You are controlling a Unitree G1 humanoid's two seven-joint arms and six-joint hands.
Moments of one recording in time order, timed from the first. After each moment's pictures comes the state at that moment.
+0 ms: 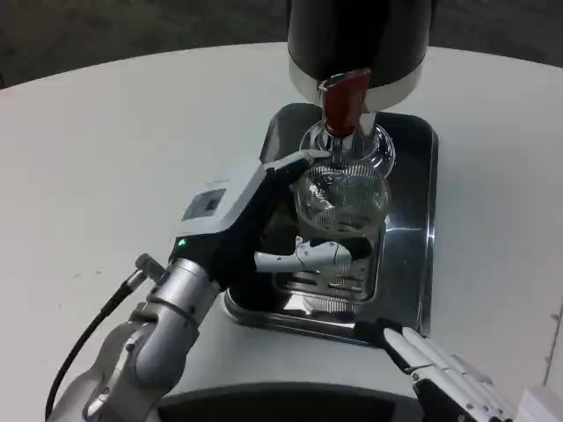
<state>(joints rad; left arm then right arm) -0.62 0.34 -0.25 0.51 0.56 -0.43 0.17 0.83 0.03 -0.18 -1.03 -0.35 -0.43 0.69</state>
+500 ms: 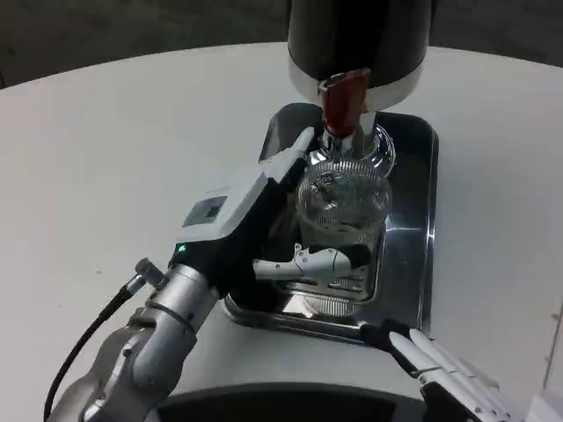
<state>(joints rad) -0.60 0.34 -0.25 0.50 0.55 -0.43 0.14 0.87 0.03 -0.18 -1.03 -0.32 -0.45 0.66</state>
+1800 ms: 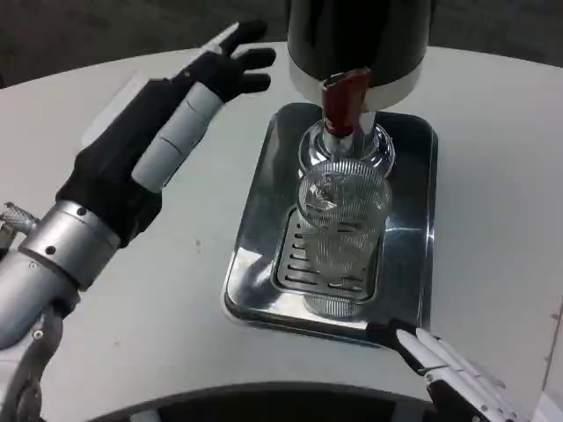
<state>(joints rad) -0.46 0.42 0.12 -0.32 -0.20 0.23 -0.39 0.88 0.02 -0.18 -1.03 -0.32 -0.45 0.64</state>
